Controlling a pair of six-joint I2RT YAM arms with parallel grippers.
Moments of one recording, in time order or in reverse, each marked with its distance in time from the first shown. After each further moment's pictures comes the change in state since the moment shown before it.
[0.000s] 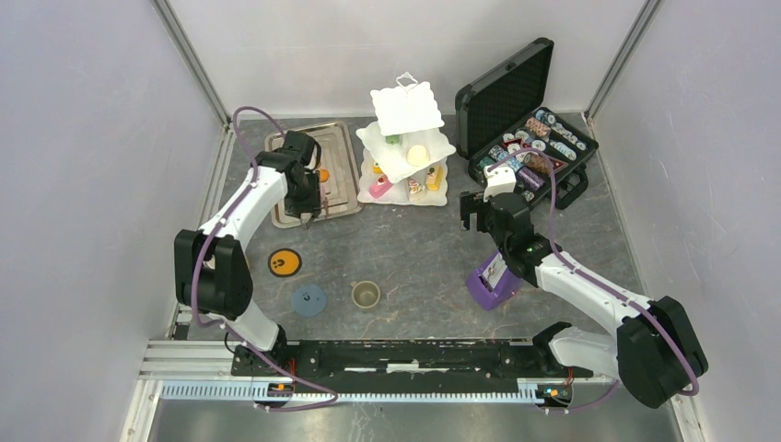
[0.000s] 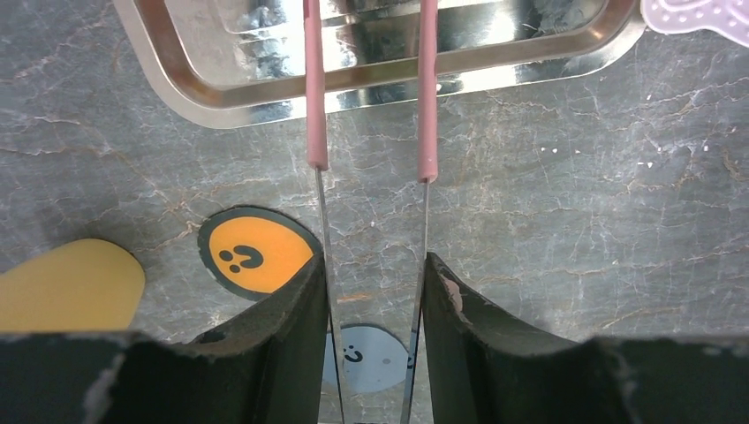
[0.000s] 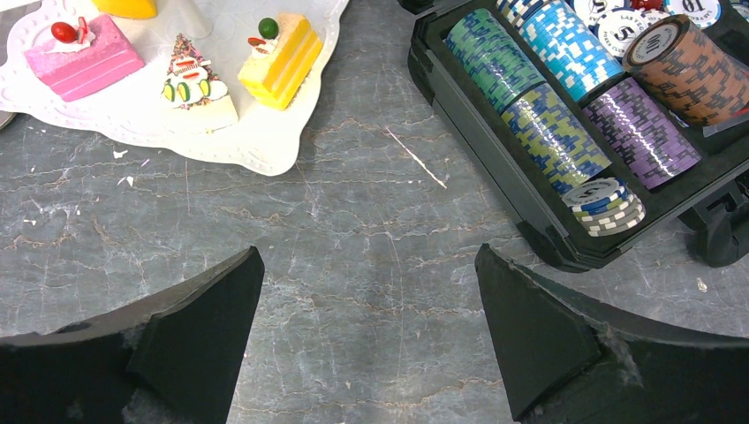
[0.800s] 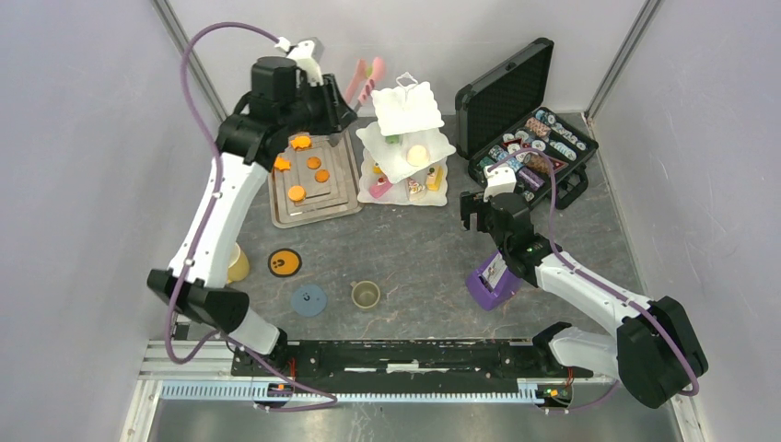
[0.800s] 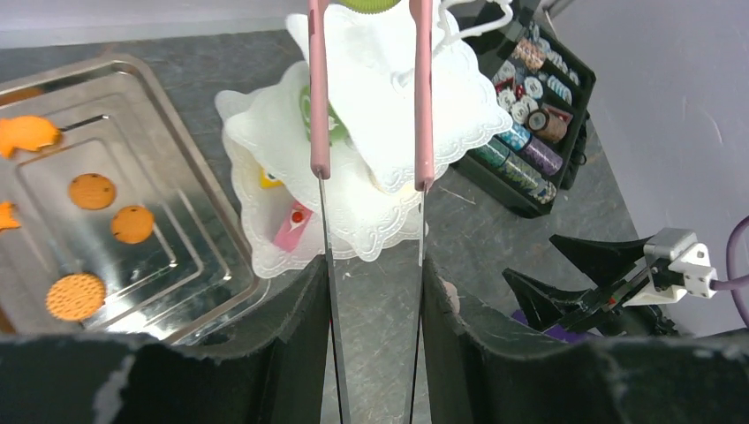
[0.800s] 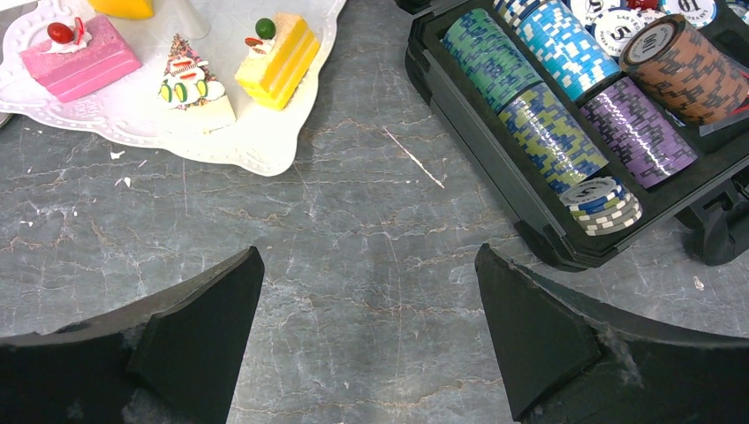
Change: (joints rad) left arm -0.112 -0.114 0.564 0.138 0.293 -0.050; right arm 0.000 0.000 0.000 0.000 0.004 -0.001
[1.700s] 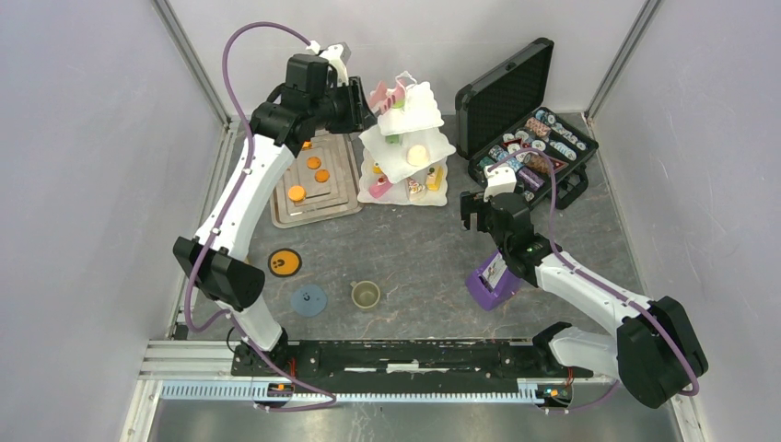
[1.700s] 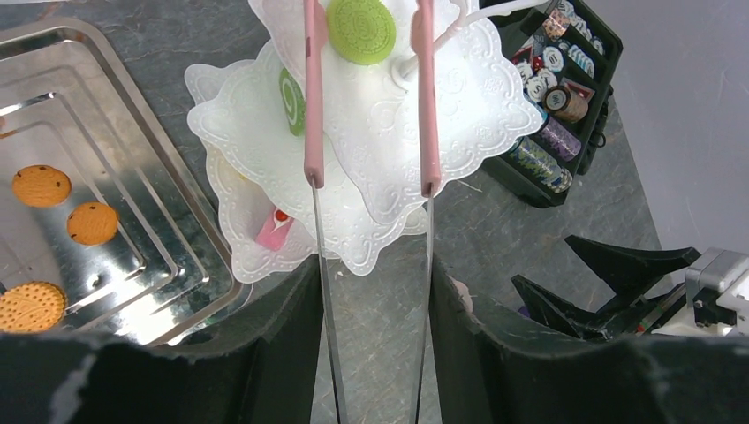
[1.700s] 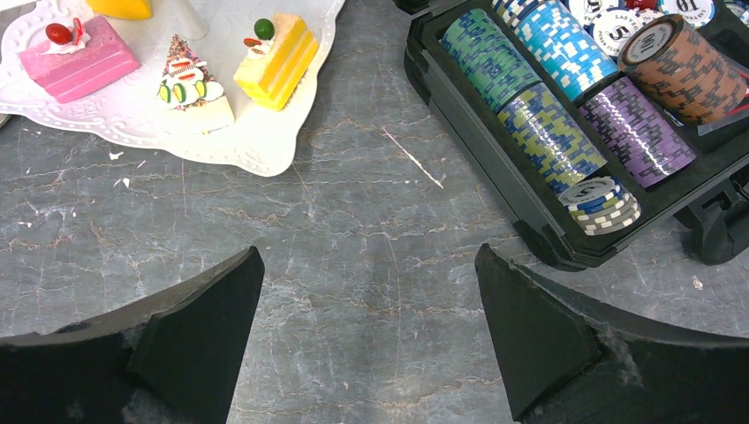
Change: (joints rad) left arm -0.064 0.196 0.087 -0.004 -0.010 -0.016; right arm 0.000 0.000 0.000 0.000 0.004 0.000
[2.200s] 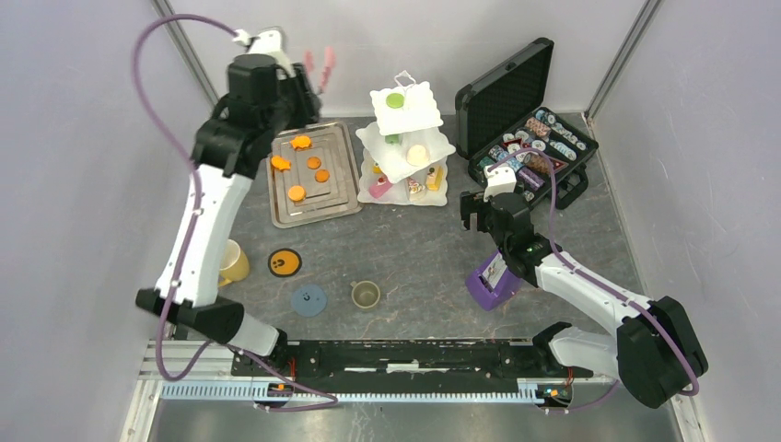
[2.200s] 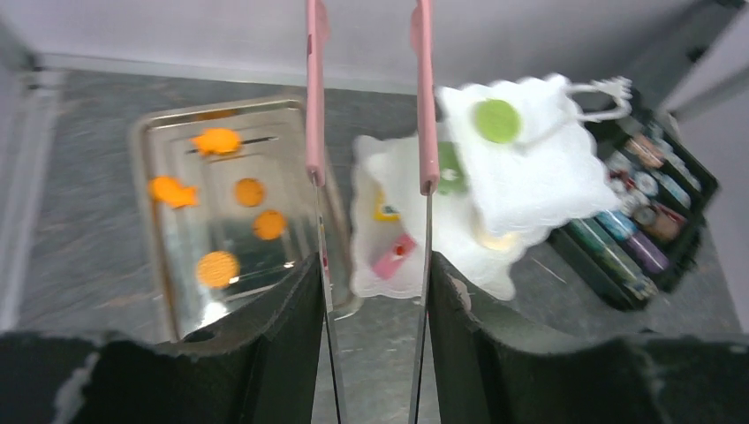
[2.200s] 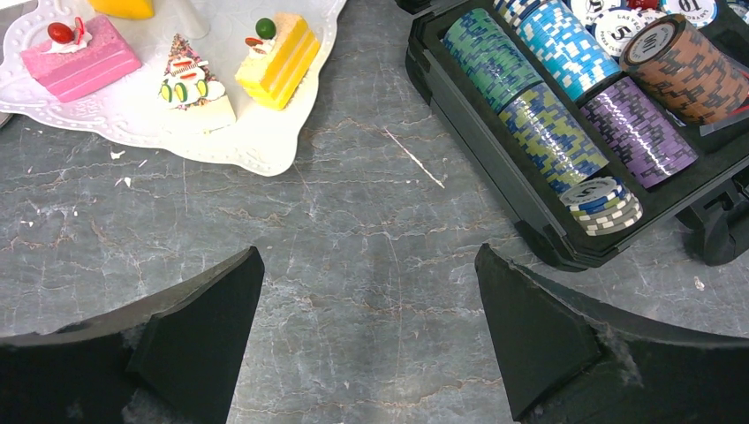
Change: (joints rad) left arm 0.035 -0.190 0.002 -0.048 -0.311 0.024; right arm 0.000 0.000 0.000 0.000 -0.002 0.000
